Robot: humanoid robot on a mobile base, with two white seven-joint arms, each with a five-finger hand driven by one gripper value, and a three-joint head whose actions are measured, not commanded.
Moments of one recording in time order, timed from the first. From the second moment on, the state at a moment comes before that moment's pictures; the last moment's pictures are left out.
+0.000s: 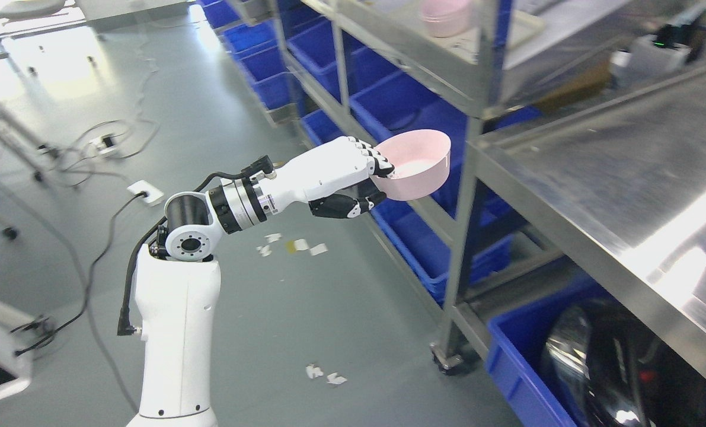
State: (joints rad) left arm -0.49 0.00 0.06 -1.56 -0.50 -0.79 -0.99; right arm 0.00 0.00 0.05 0.00 0.05 -0.08 -0.02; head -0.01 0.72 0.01
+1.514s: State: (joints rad) left arm -0.48 0.00 0.00 -1.61 -0.49 -0.79 -0.99; right arm 0.00 0.00 0.05 0.00 0.05 -0.08 -0.02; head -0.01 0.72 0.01
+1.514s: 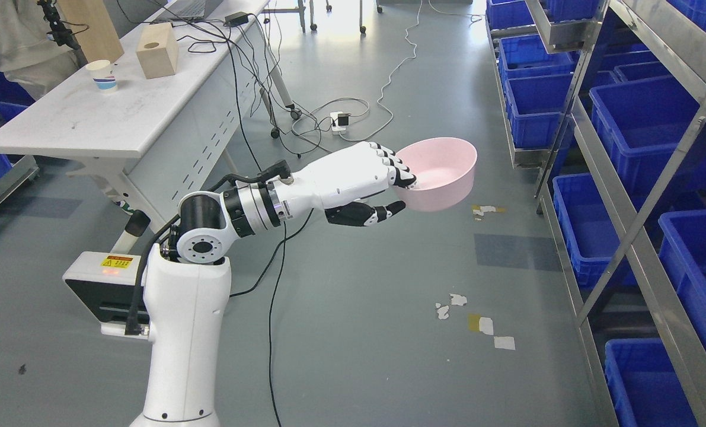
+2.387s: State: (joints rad) left arm -0.48 0.00 0.00 -1.61 -0.48 -0.79 -0.97; right arm 0.00 0.00 0.05 0.00 0.05 -0.08 -0.01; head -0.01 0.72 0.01
